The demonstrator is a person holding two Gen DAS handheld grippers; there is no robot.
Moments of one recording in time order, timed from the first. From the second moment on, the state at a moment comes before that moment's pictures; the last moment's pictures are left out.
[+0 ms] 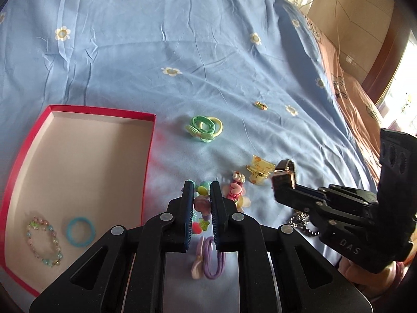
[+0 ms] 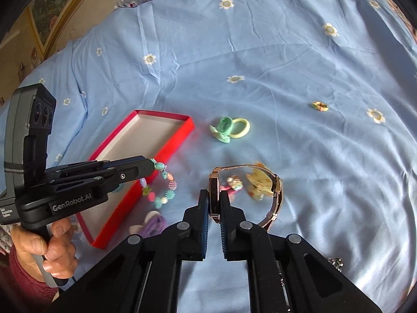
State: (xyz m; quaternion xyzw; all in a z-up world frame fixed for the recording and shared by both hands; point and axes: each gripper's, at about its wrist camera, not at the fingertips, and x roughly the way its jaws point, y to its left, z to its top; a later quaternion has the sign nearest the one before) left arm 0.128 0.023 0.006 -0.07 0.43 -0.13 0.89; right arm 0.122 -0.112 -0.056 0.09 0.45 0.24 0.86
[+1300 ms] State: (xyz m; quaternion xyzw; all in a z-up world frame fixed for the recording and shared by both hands) left arm 0.134 0.169 0.015 -0.16 0.40 -0.04 0.90; right arm 0.177 0.048 -0.053 0.04 0.46 0.36 0.81
